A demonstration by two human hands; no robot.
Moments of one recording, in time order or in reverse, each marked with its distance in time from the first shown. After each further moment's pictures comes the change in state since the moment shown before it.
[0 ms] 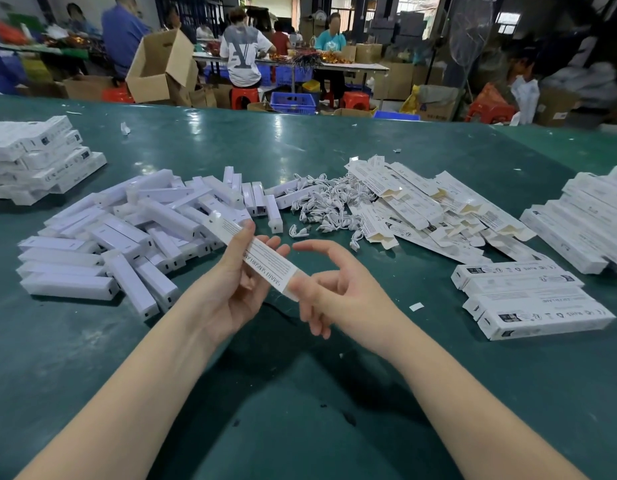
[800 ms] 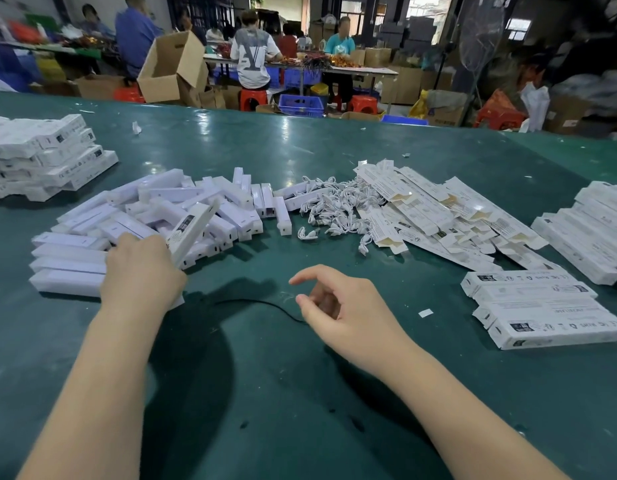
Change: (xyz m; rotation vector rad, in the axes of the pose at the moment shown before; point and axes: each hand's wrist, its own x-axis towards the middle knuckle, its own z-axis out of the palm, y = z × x) left_hand 0.002 0.064 -0.056 1.841 0.745 0.348; right_hand 0.000 0.015 0.009 -0.539 0.143 -0.083
